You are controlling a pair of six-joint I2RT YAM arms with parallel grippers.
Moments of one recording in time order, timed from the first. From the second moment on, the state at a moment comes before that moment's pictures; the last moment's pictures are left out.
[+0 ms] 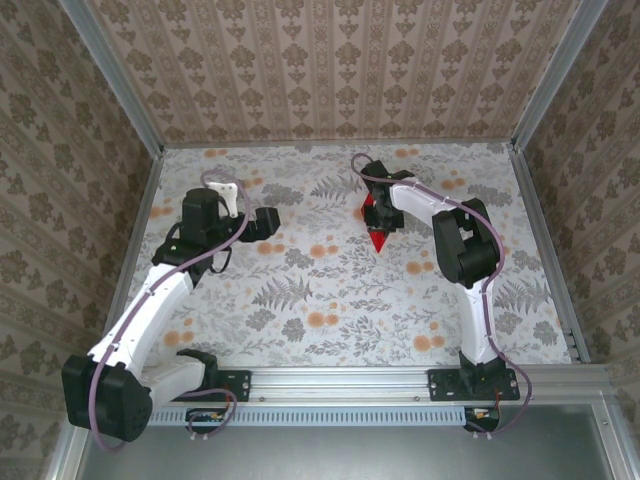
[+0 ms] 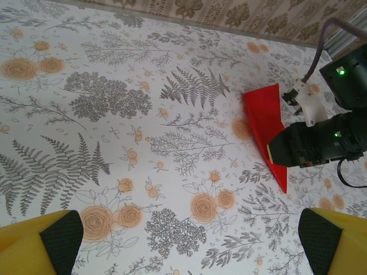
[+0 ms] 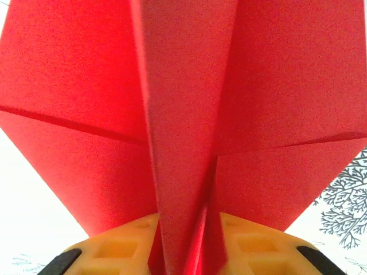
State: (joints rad) left arm -0.32 1.08 0.87 -0.34 0.26 -0.33; right arm 0.37 2.18 1.66 -0.85 0.07 0.42
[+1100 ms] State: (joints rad) left arm -0.07 1.04 0.78 -0.19 0.07 -0.23; right arm 0.24 1.15 0.89 -0.45 0.26 0.26
